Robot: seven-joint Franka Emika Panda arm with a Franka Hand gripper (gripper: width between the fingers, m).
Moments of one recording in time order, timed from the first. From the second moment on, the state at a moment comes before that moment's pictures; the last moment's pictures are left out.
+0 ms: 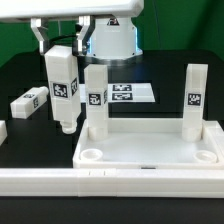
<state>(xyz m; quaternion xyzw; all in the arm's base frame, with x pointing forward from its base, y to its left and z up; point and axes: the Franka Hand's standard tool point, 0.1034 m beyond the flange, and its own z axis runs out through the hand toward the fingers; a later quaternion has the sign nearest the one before) 0.621 -0.091 0.170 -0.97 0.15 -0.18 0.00</state>
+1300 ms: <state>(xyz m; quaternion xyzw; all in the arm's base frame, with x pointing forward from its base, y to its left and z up) 0.639 0.069 0.171 -0.98 0.08 -0.20 0.03</state>
